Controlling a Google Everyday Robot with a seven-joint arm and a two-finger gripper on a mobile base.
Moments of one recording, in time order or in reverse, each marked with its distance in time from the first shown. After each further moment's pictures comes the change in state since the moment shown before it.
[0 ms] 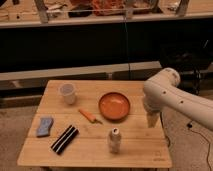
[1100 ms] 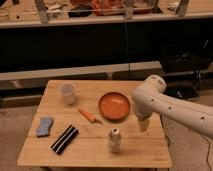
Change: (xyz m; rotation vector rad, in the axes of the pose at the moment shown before) arm -0.051 0.013 0.022 0.001 -0.024 -0.171
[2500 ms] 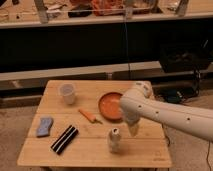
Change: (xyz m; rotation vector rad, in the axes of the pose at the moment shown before) arm -0.061 0.002 0.015 -0.006 -0.049 -0.212
